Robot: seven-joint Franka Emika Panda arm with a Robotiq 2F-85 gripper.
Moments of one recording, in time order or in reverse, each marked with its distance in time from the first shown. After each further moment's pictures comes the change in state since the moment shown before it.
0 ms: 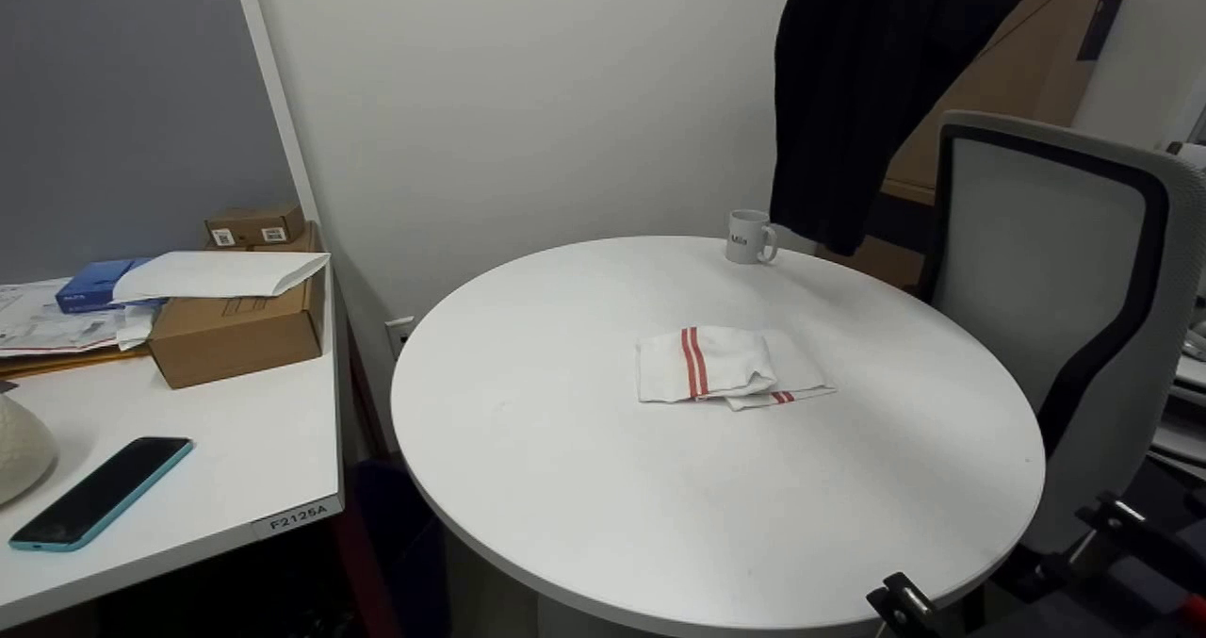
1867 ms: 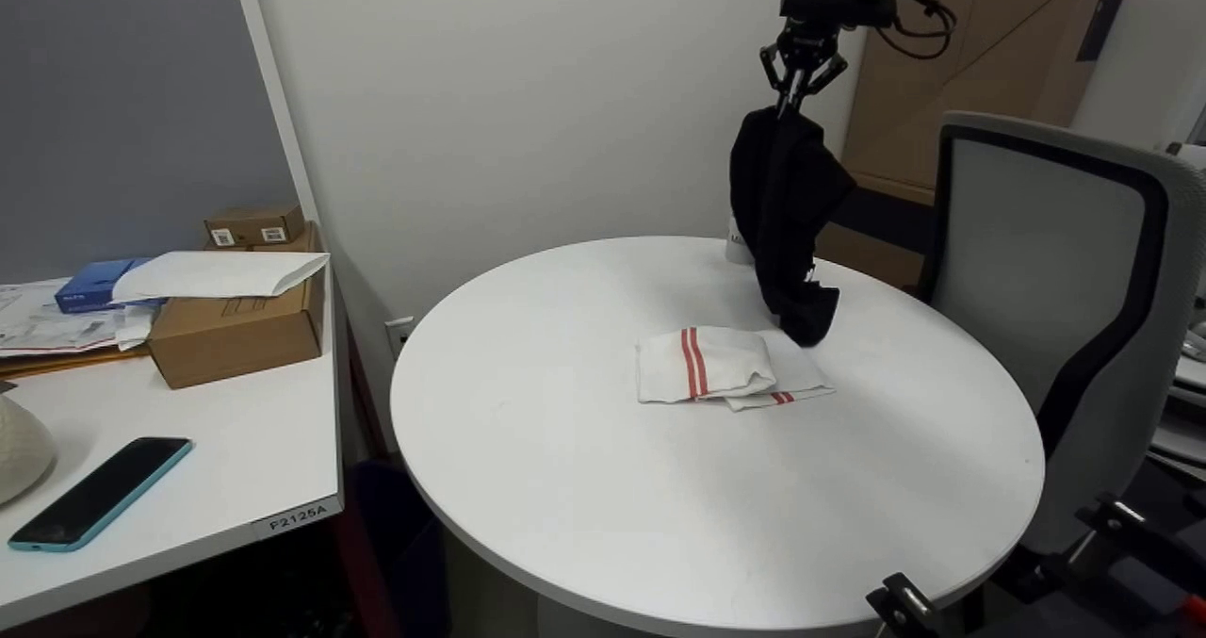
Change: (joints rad) arm 0.077 0.474 0.068 0.189 -0.134 0.248 0.408
